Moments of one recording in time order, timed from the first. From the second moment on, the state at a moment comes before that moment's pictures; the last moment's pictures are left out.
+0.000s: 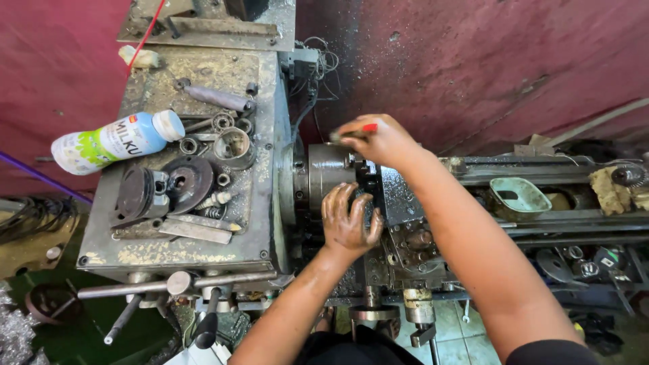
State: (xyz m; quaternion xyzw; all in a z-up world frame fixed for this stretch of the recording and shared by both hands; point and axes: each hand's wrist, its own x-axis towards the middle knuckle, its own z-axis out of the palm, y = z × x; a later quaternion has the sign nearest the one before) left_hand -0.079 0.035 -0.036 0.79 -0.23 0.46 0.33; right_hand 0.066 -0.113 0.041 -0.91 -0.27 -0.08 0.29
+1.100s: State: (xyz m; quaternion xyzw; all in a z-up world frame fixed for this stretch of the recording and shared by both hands) left_hand -0.023 0.002 -0.045 0.90 -0.07 0.34 0.26; right_hand 0.065 -0.051 0.091 -0.86 -0.35 0.00 0.36
